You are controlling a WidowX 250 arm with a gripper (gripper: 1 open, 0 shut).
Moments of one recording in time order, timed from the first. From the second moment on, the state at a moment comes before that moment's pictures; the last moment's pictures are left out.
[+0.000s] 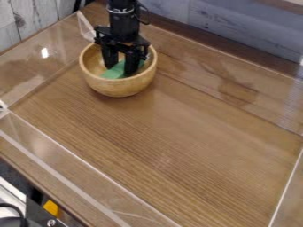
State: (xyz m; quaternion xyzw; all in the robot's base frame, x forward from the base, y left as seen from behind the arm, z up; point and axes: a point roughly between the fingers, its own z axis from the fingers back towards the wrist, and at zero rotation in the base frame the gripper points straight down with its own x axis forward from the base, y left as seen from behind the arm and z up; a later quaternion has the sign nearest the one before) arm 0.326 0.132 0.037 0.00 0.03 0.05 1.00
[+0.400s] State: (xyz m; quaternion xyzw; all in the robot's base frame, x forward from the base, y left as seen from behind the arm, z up) arm 0.328 0.132 0.037 0.00 0.03 0.06 1.00
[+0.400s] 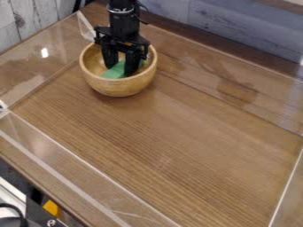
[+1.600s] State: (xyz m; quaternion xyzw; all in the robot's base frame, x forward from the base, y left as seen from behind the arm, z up) arm 0.328 0.133 0.035 -0.01 0.03 0.07 1.00
